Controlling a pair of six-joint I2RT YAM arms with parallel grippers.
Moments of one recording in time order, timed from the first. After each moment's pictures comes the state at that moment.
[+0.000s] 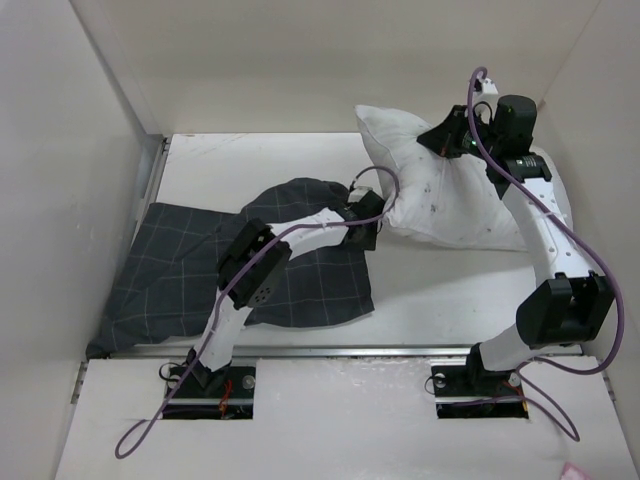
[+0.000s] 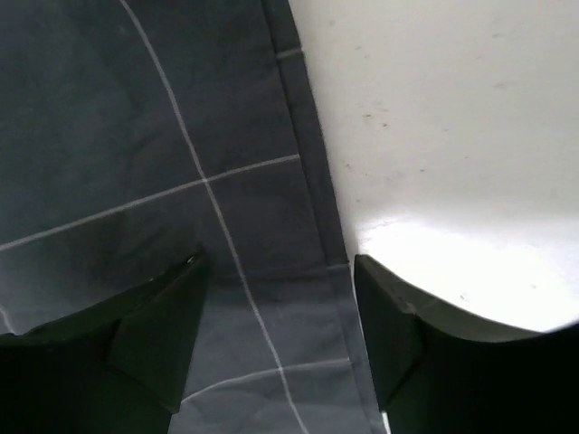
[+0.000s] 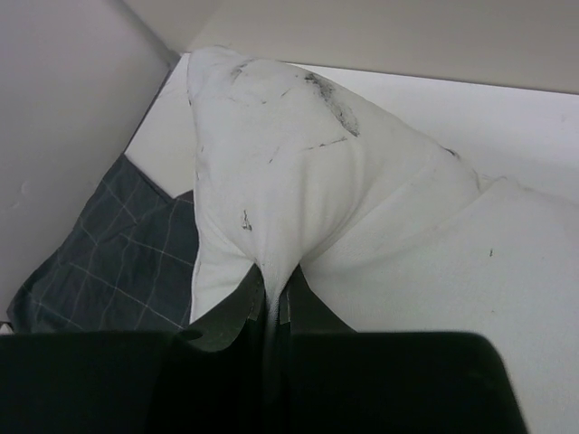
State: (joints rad) left arm -0.84 2.14 1.61 -0.53 -0.31 -0.62; right arm 0.05 1.52 1.53 -0.26 -0.61 0.30
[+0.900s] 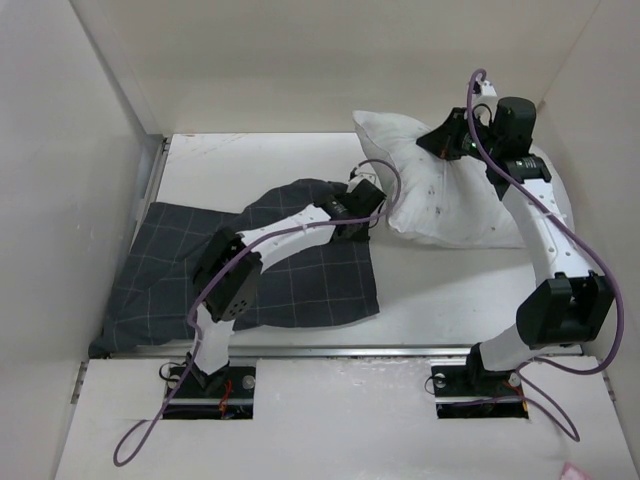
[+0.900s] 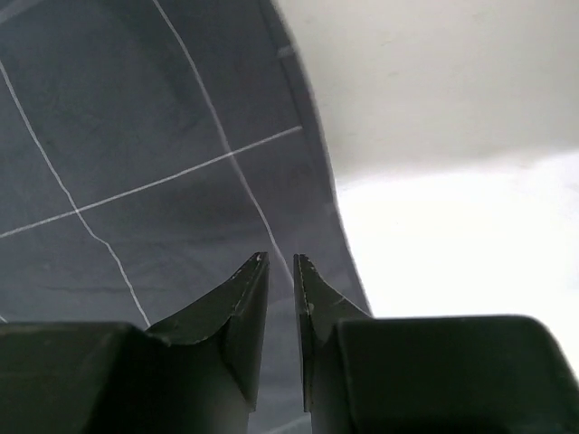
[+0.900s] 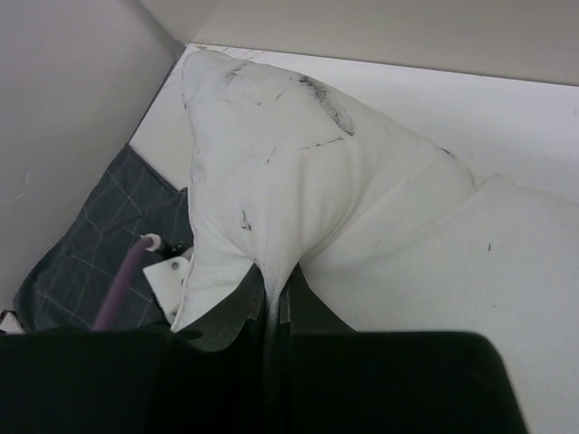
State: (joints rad) left arm -0.86 1.98 1.58 -0.57 -0.31 -0.56; right arm 0.05 1.52 1.51 -0.26 -0.62 0.30
